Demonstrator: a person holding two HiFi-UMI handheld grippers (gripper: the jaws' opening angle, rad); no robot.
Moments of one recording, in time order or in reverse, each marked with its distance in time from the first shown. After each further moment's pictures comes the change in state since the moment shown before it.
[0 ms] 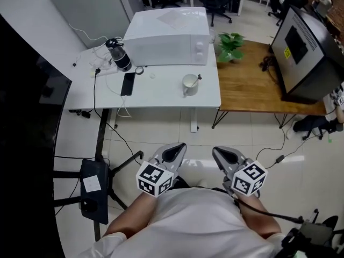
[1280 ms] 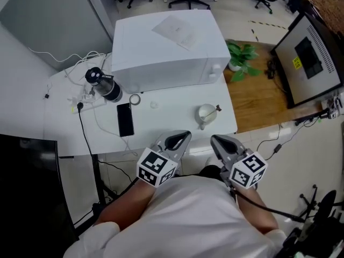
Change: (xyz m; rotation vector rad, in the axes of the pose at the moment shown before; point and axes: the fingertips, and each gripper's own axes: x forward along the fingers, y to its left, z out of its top) left arm 0.101 0.224 0.103 0.079 0.060 -0.292; right arm 0.229 -0.080 0.117 0.022 -0.039 -0.234
